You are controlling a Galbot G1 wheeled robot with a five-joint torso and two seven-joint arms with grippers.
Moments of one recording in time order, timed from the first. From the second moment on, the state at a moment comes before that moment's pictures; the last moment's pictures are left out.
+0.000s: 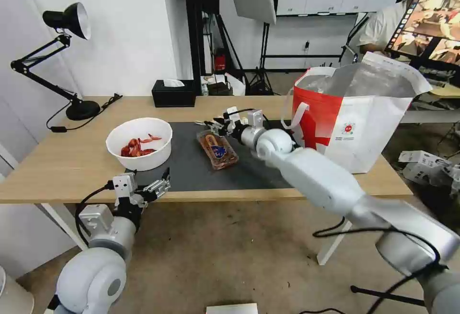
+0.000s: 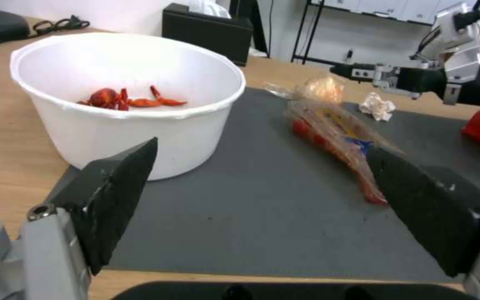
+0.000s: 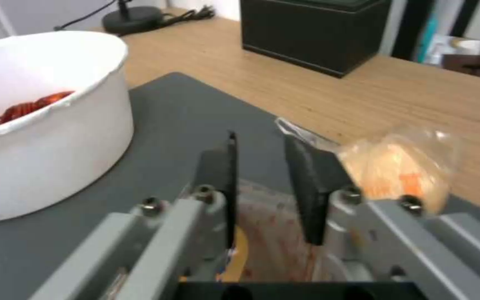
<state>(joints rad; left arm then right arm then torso) 1.45 -1.15 -0.52 -2.30 -0.62 0.39 -0.31 -0.06 1.27 -0.52 0.98 0.93 -0.23 -0.28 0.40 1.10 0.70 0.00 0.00</state>
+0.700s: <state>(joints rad) 1.28 -1.13 -0.46 -2.19 -0.81 0.42 -0.31 -0.04 1.31 -0.54 0.80 0.83 -0.23 -0.55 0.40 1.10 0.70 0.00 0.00</state>
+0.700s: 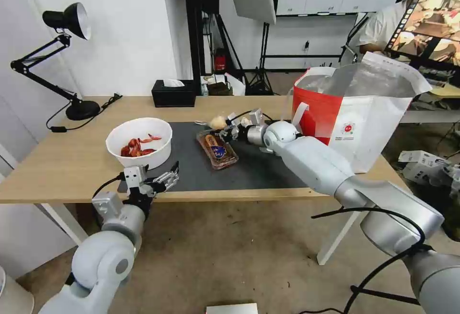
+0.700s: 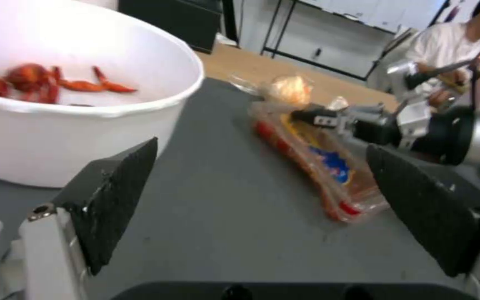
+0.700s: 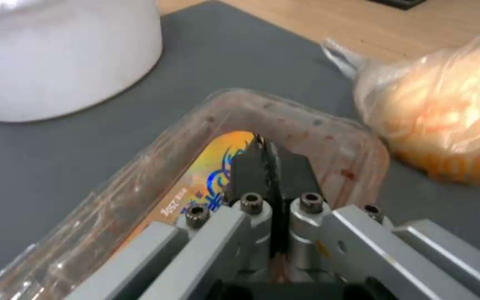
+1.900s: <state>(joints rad) 0.81 -1.15 -0.18 -1.82 -1.47 0.51 -0.58 -0.07 1.26 -0.56 0.92 0.88 -0.28 -0.46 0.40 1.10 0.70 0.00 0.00</state>
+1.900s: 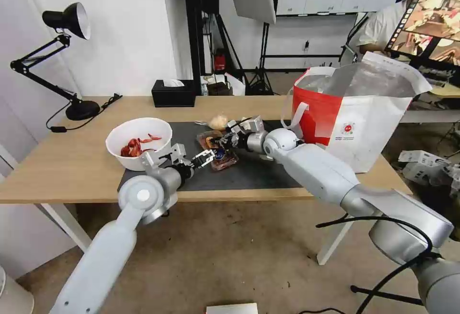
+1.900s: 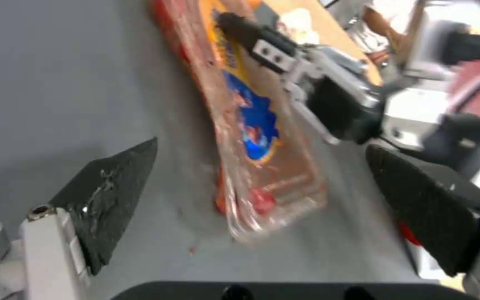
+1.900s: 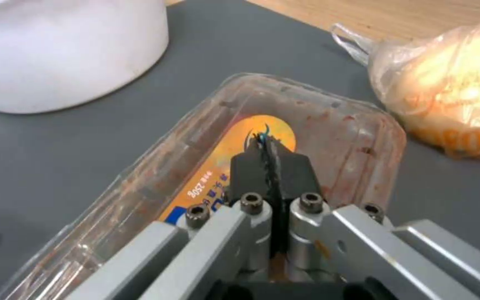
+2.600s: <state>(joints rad) 0.71 -1.21 -0.13 -1.70 -1.52 0.51 -0.66 -0.08 1.22 -0.55 0.96 0.91 -0.28 -0.44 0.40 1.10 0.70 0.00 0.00</state>
